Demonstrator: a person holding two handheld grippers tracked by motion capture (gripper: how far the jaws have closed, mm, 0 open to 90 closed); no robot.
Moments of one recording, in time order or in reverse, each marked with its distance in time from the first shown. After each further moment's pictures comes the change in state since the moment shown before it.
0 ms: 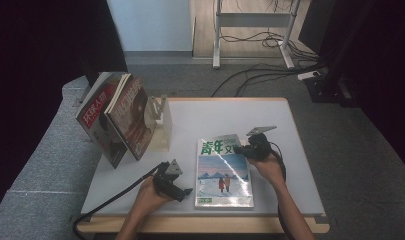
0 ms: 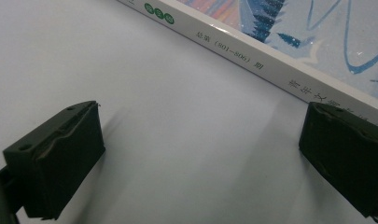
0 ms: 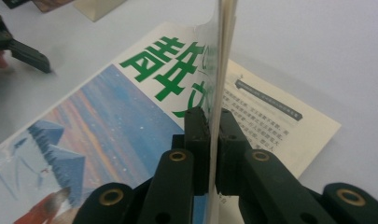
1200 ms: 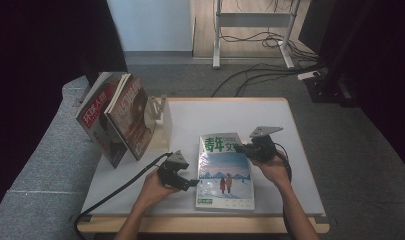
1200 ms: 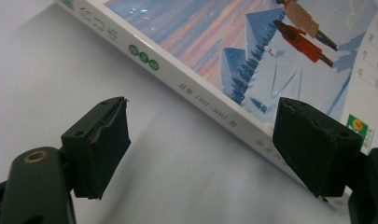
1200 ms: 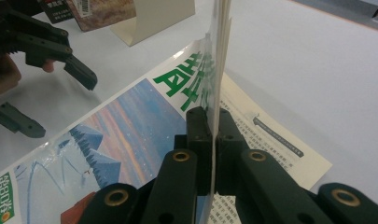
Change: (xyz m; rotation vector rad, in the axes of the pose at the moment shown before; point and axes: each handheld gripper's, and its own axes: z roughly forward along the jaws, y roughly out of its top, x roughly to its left) left arm 0.007 0.037 -0.004 -0.038 -0.155 -0.063; right arm 0.028 0.011 -0.037 -0.093 -0.001 -0.121
